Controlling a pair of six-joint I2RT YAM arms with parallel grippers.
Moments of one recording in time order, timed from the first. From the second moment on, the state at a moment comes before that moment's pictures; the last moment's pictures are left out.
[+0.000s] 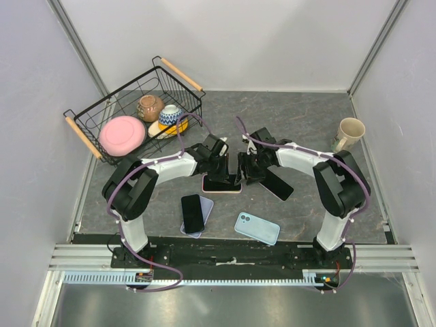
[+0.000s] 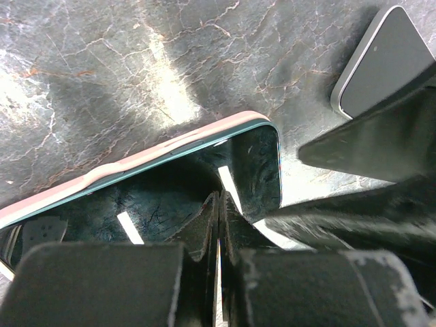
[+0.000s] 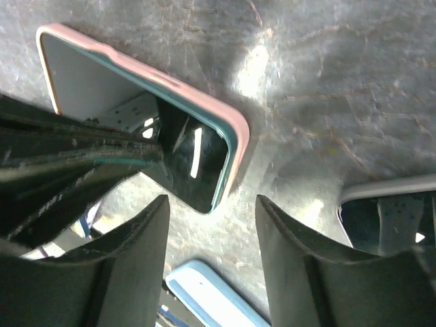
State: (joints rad) left arm -0.68 1.83 1.10 -0.26 0.20 -0.60; right arm 0.52 1.83 1.12 -0.43 -0.40 0.45
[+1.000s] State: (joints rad) left arm -0.69 1.81 1.07 -0.22 0.17 -0.61; right arm 0.38 1.68 0.99 -0.31 -0.56 0.50
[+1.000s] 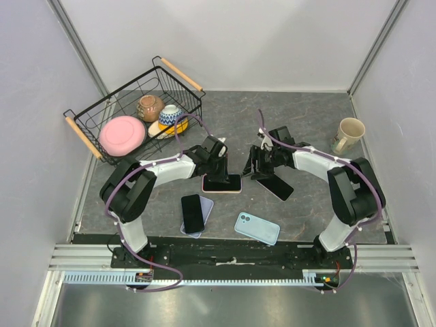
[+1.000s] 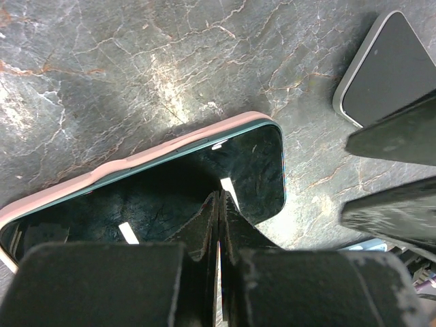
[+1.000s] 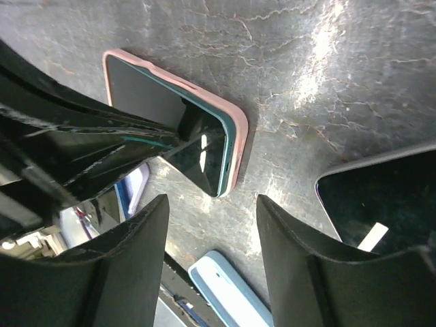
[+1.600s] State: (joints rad) left arm -0.68 1.80 1.05 -0.21 0.16 -0.61; right arm 0.45 1.84 0.97 -0.24 -0.59 0.53
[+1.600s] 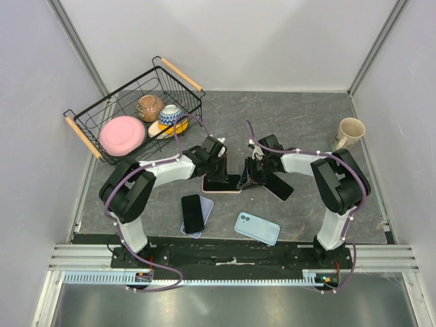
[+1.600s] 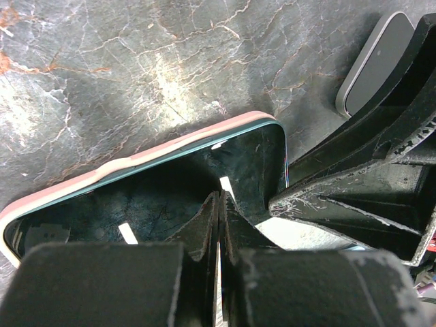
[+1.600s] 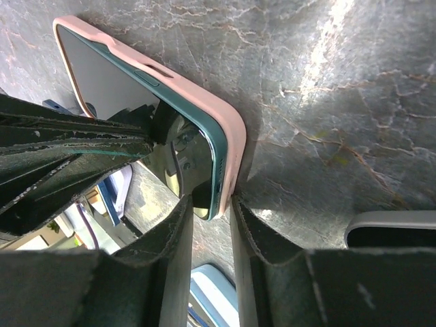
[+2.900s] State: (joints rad) left arm -0.69 1.77 1.05 -0.31 0.10 -0.60; right arm 0.68 1.81 1.15 -0.51 -0.09 0.41
